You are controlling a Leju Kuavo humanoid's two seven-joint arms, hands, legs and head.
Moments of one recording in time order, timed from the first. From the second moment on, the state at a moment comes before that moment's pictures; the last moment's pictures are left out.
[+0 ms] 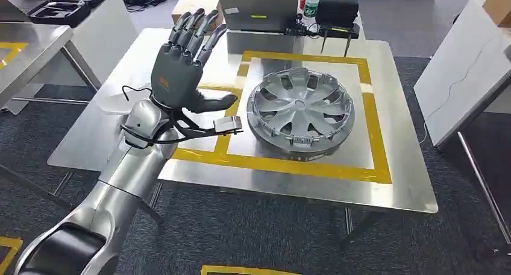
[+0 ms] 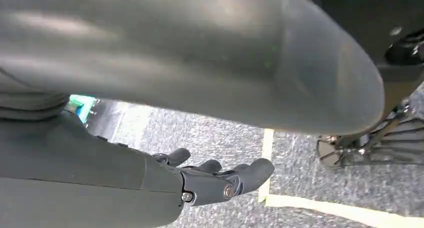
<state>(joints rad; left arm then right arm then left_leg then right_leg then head) -0.80 -0.11 -0.35 -0.94 -1.20 0.70 -0.42 -0.04 0.16 -0.97 -0.17 0.79 0.07 0.16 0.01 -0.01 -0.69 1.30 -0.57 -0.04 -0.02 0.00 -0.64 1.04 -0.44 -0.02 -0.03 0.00</state>
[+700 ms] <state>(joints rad) -0.83 -0.07 -0.32 -0.91 -1.21 0.70 -0.46 -0.03 0.15 -0.97 -0.17 0.81 0.10 0.15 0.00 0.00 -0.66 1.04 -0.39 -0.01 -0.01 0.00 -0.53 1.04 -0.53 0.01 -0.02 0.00</state>
